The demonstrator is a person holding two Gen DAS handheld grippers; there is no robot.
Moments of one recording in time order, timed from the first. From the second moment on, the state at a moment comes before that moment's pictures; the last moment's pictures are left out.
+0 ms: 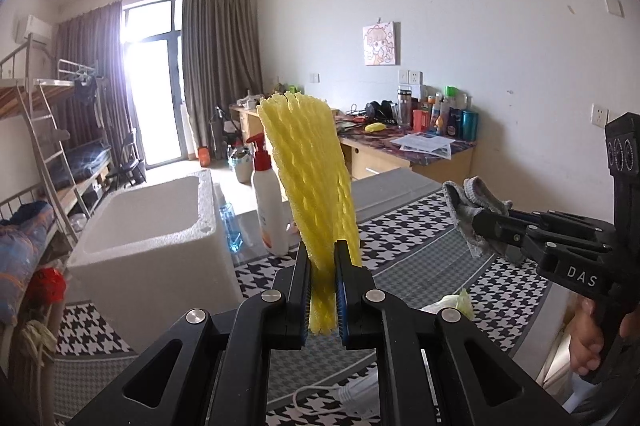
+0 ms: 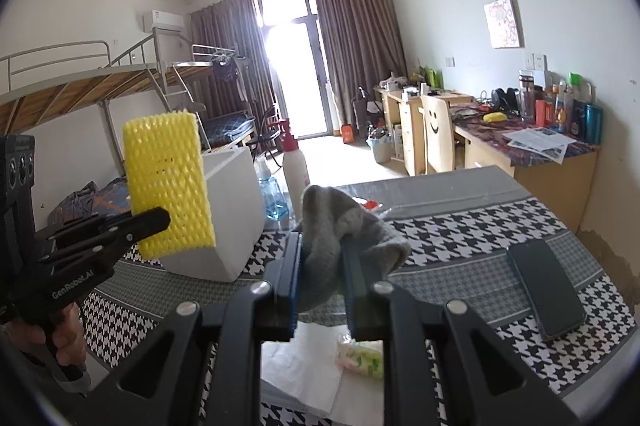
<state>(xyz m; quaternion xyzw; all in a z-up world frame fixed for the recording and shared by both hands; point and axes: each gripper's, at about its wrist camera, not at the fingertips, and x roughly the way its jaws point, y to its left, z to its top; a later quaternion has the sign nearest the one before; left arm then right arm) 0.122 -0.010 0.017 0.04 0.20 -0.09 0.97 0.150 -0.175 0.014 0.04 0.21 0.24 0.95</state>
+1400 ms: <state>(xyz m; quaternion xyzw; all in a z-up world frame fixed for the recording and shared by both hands) 0.169 0.056 0.064 0.00 0.19 0.01 0.98 0.186 -0.113 0.066 -0.01 0.15 0.29 0.94</state>
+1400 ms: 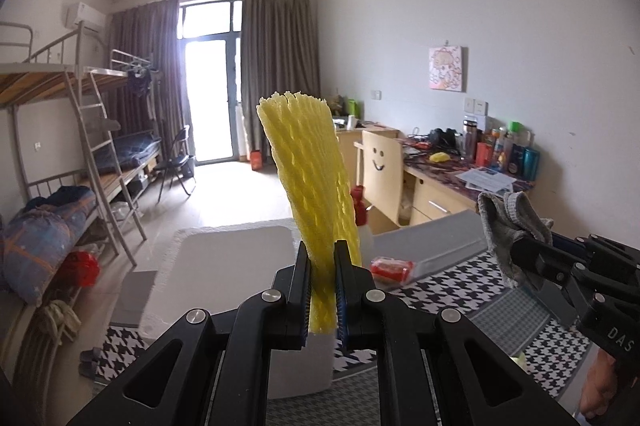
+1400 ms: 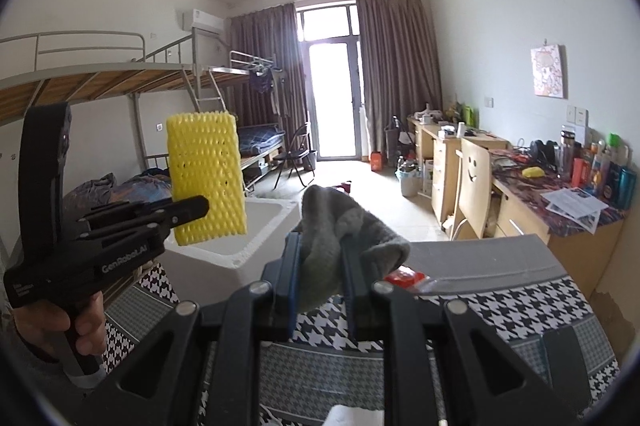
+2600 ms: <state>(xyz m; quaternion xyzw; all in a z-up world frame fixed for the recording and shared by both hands) 0.212 0.122 0.041 -0.02 0.24 0.12 0.96 0.227 -0.042 0.075 -0.04 0.18 0.35 0.92</state>
